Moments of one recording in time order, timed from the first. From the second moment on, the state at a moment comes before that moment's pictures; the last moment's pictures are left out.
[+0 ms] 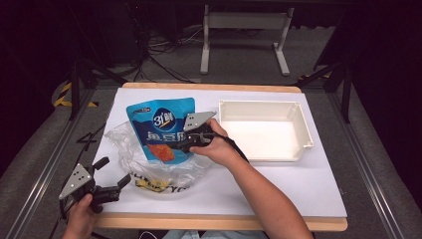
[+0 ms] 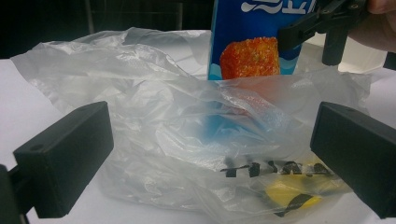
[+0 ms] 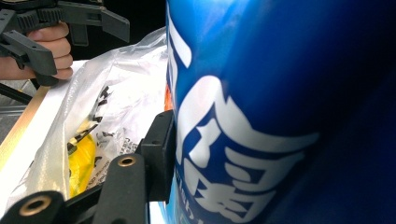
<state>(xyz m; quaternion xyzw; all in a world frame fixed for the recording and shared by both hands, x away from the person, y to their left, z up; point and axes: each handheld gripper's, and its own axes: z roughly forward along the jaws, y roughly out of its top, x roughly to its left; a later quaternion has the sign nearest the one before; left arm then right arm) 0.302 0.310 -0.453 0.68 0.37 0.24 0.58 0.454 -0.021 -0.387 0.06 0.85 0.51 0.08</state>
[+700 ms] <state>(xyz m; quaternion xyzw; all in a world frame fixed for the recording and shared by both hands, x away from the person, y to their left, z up) 0.302 0.312 -0.452 0.68 0.37 0.24 0.59 0.449 -0.010 -0.369 0.07 0.86 0.50 0.09</state>
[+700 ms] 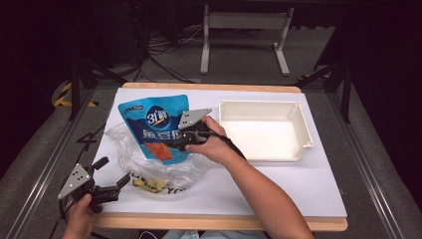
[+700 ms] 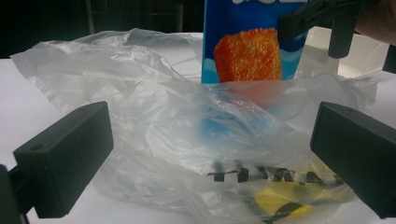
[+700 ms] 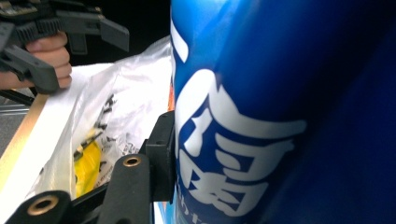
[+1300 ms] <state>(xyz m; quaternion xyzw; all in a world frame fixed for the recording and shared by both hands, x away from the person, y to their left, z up) 0.302 0.311 -0.453 0.67 0.37 0.24 0.59 0.436 -0.015 -0.310 0.04 0.85 0.52 0.10</state>
